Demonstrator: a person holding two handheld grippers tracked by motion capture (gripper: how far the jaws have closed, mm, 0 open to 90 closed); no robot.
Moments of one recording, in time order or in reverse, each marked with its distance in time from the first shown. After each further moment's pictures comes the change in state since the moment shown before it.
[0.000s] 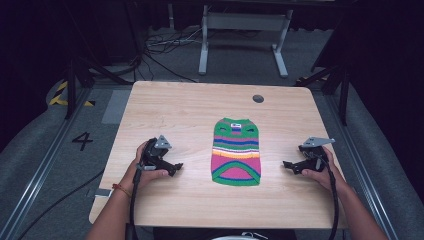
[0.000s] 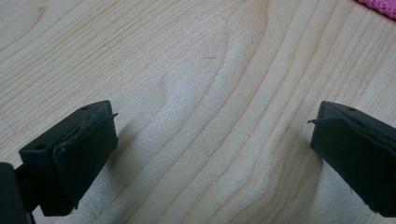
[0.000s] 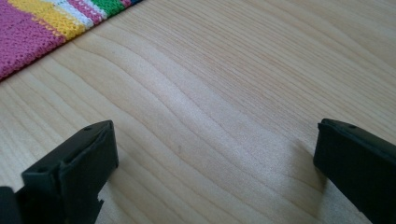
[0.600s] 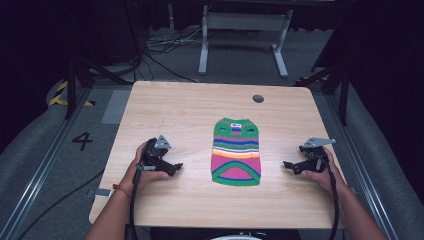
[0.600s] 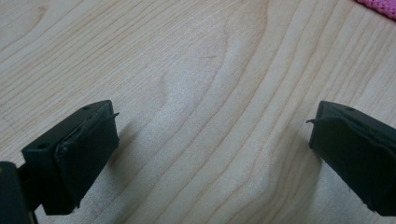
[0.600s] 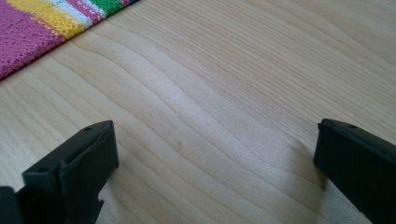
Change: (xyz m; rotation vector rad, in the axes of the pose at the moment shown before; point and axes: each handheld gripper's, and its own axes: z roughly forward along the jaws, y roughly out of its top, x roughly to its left) left arm 0.001 0.000 -0.002 -0.004 0.003 0.001; right arm 0.001 -0.001 -0.001 0.000 -0.007 0.009
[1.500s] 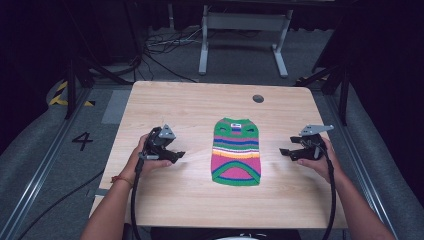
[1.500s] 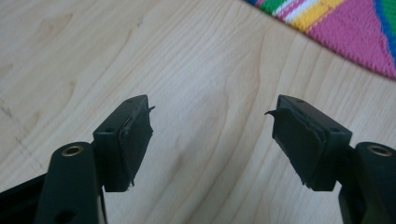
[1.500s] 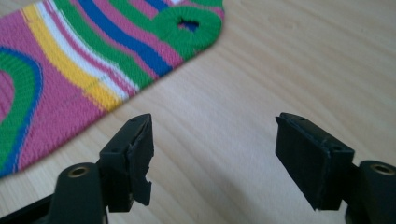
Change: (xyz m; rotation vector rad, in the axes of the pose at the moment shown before) left arm 0.002 0.050 -0.010 0.006 -0.003 0.095; right arm 0.008 0.057 -0.012 -0.023 0.031 -0.060
